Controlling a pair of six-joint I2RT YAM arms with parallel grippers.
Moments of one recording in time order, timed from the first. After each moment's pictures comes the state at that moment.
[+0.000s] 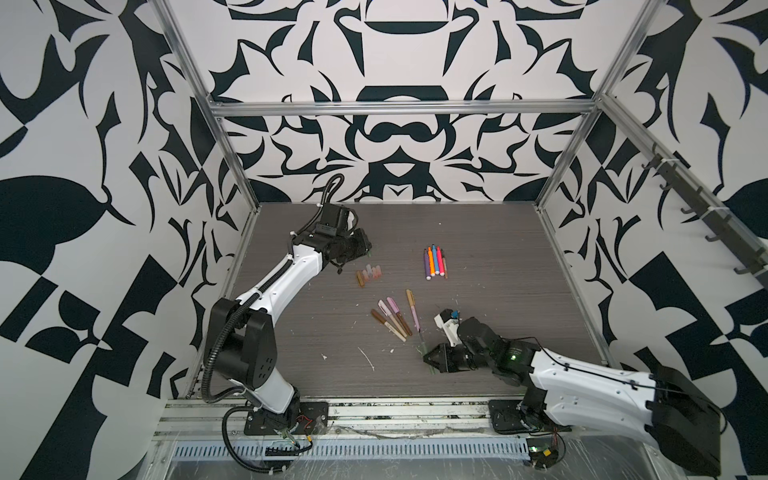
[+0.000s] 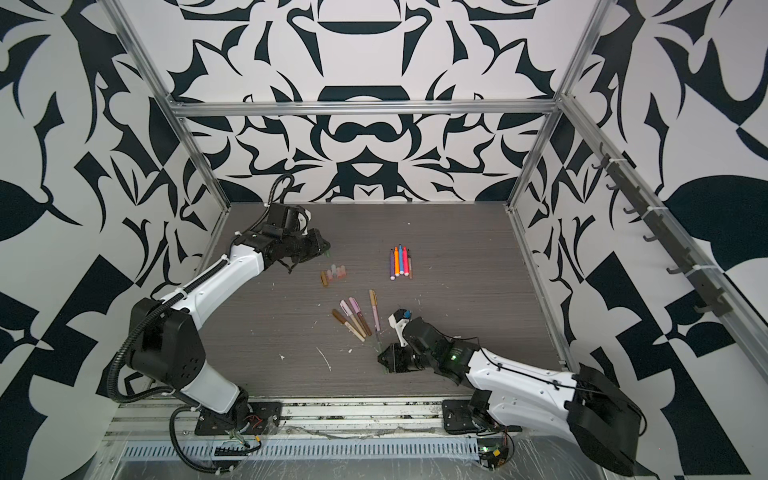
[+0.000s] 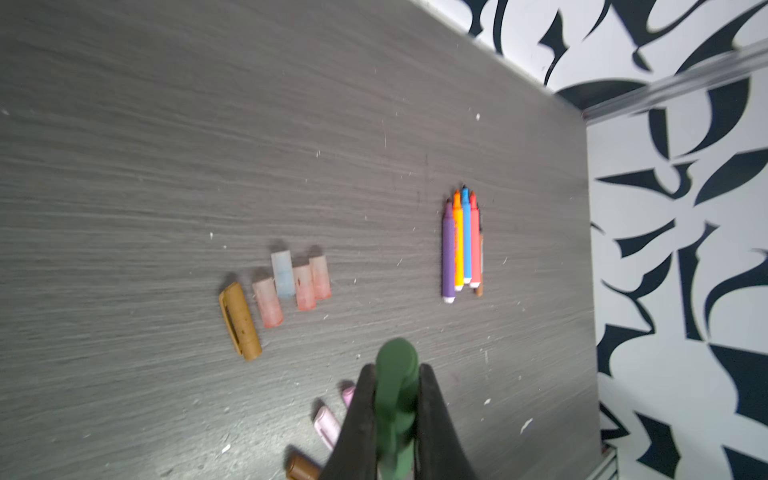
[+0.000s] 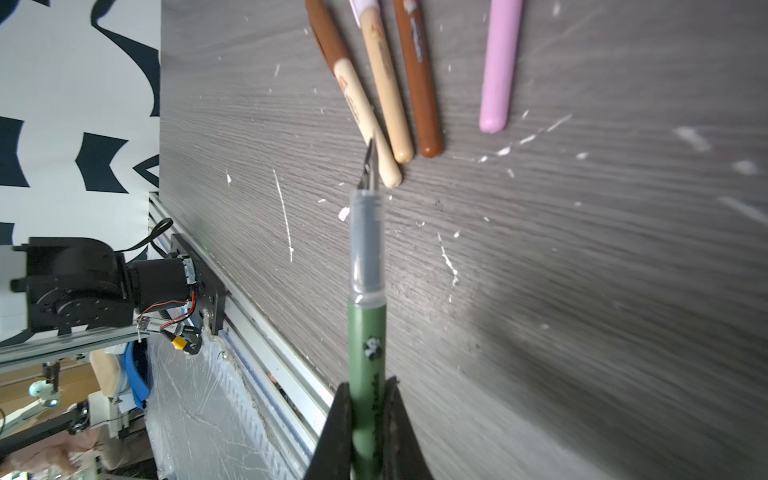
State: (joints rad) left arm -0.40 1.60 1.28 -0.50 0.28 -0.62; right arm 0.95 0.94 0.37 -0.18 -0.27 0.92
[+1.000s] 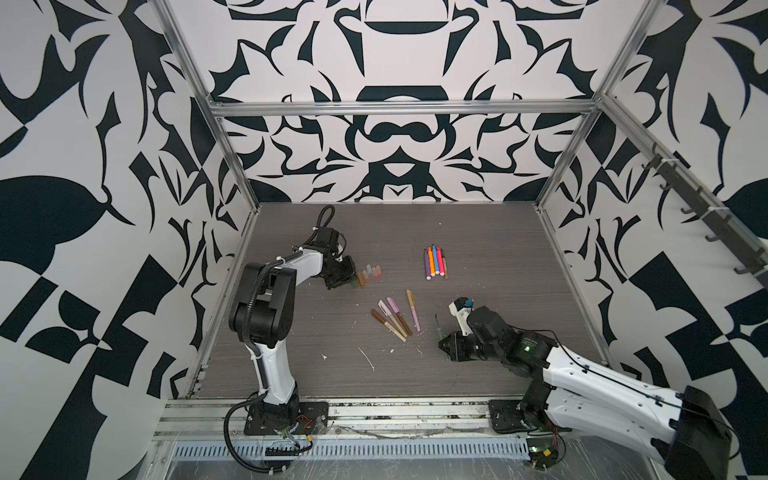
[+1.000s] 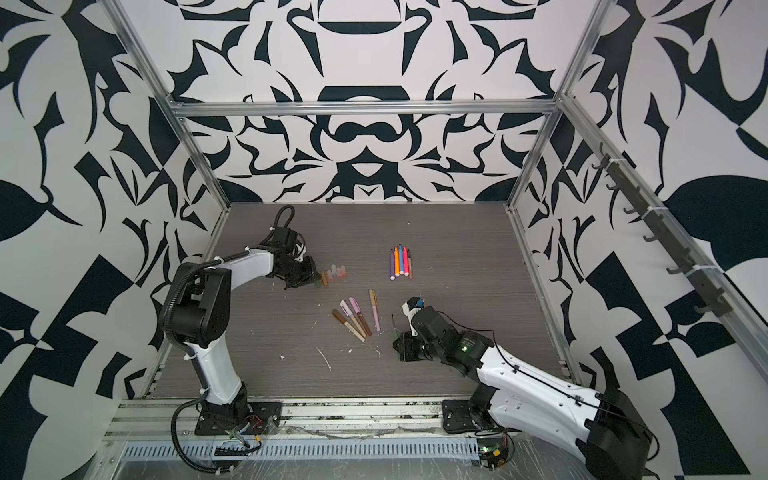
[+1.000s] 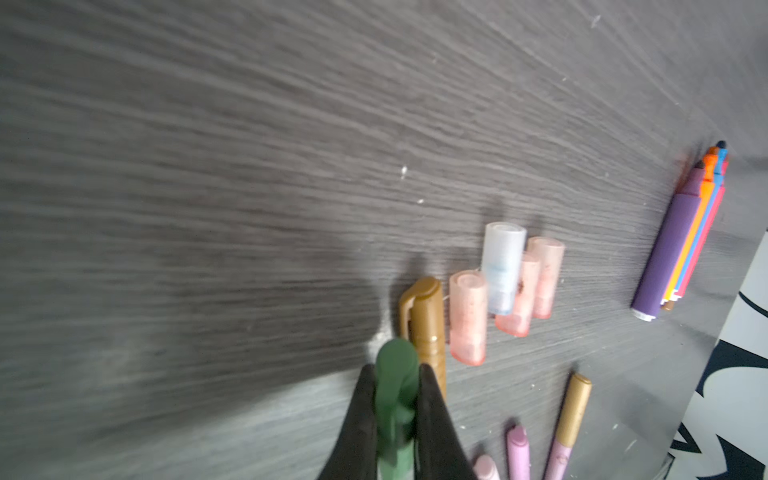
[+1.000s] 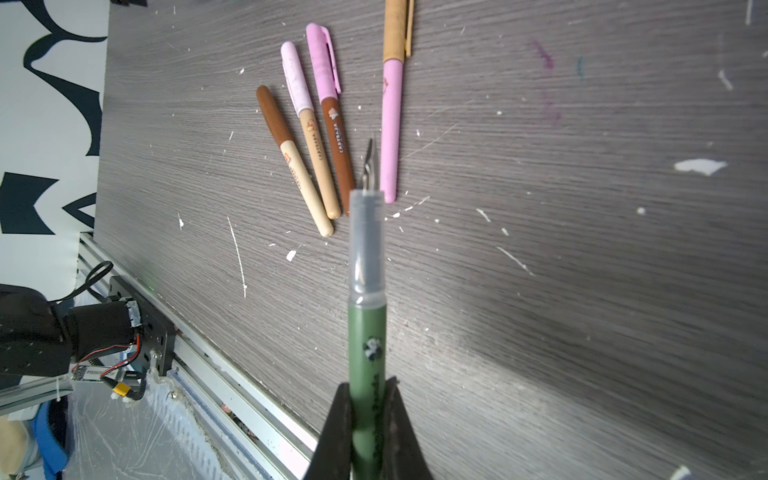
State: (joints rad) left arm -0.24 1.89 1.18 -0.44 0.39 -0.54; right arm 0.84 0.89 0.47 -0.42 -0.17 0.79
